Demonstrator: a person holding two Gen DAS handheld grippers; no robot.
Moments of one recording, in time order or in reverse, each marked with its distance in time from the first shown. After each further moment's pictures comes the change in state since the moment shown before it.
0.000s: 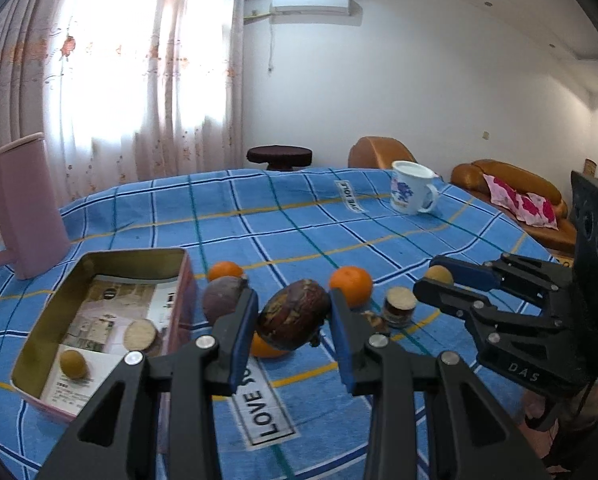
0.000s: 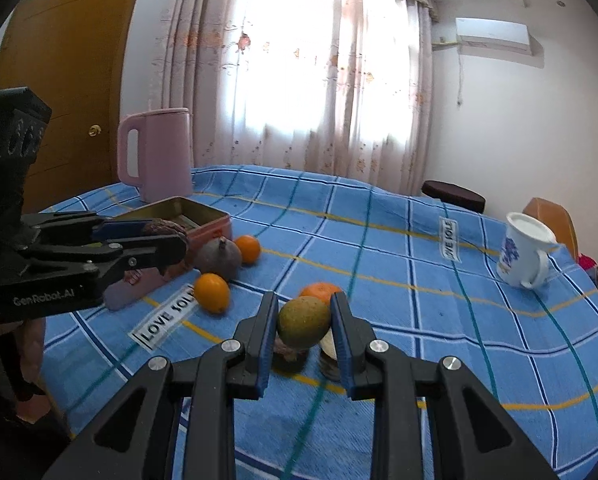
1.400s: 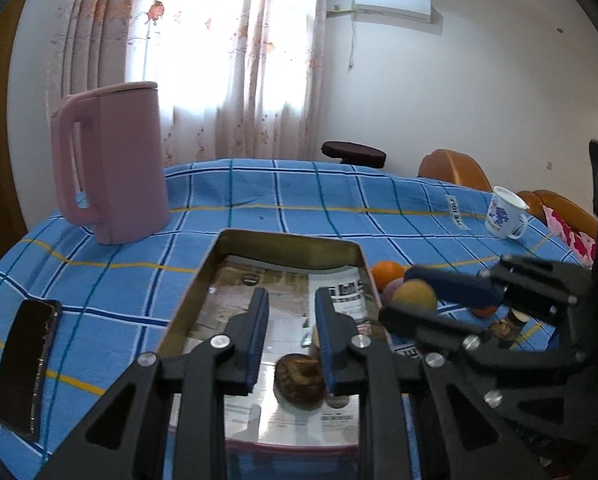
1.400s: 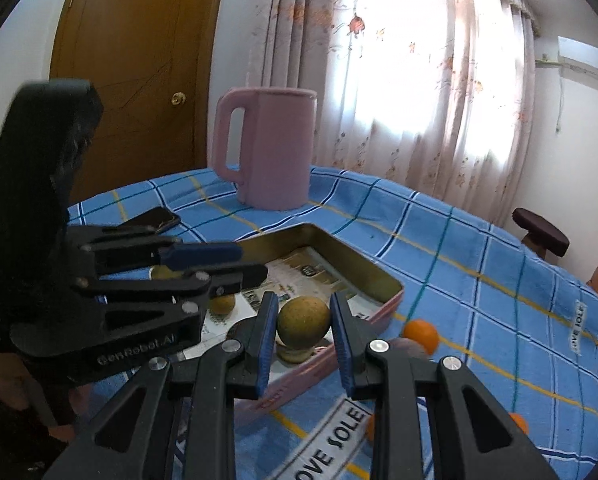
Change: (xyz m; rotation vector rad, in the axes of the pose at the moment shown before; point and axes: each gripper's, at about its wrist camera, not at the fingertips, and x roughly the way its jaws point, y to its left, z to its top) left arm -0.010 0.131 -0.008 -0.158 0.021 0.201; right arm 0.101 0.137 0.067 -0.162 0.066 0.287
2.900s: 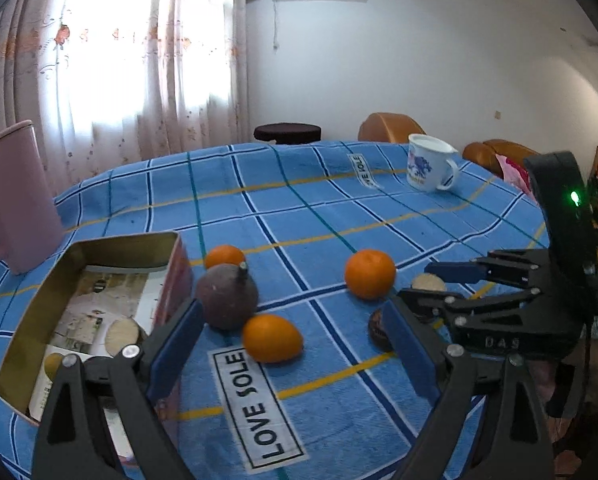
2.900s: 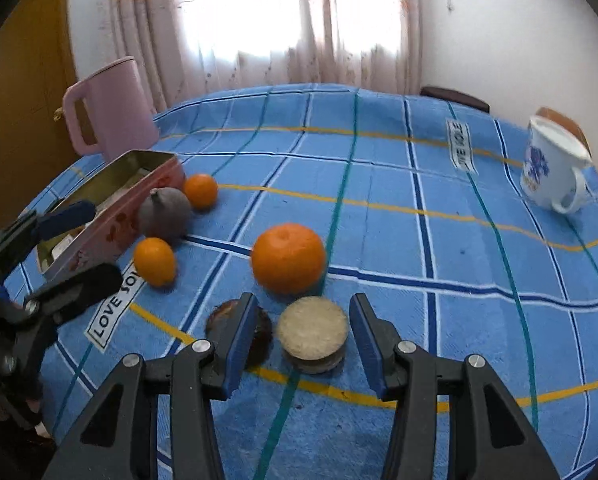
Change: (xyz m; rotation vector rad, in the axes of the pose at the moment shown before) left arm 0.023 -0.142 -0.015 0.191 0.068 -0.158; right arm -0.074 -0.159 -0.110 0.412 0.234 -0.214
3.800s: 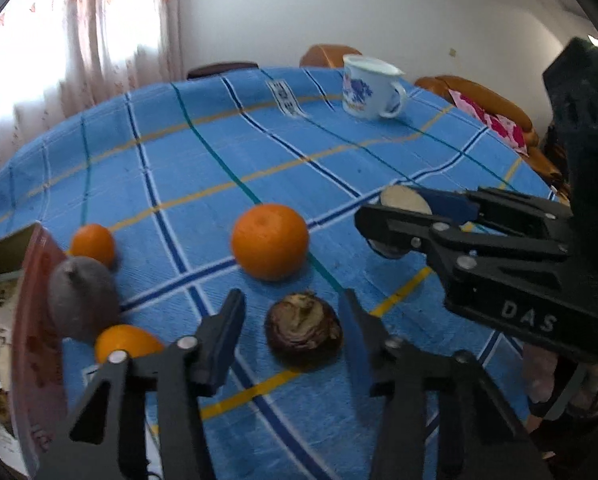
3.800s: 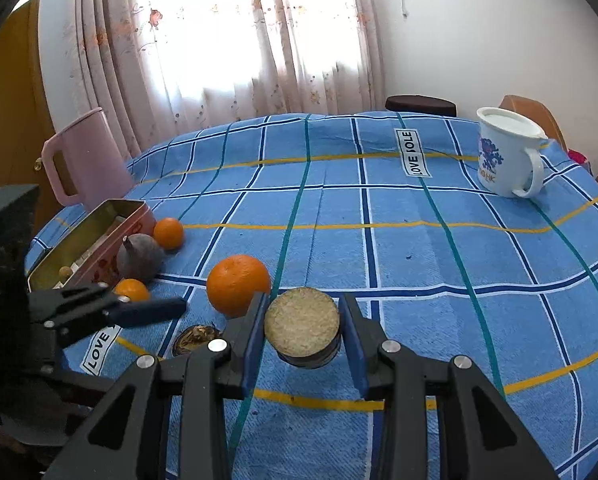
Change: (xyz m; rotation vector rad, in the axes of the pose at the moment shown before) left arm 0.070 -0.057 0.008 0.098 0.276 -0.205; right arm -0.021 -0.024 -0.001 0.097 -0.110 -0.055
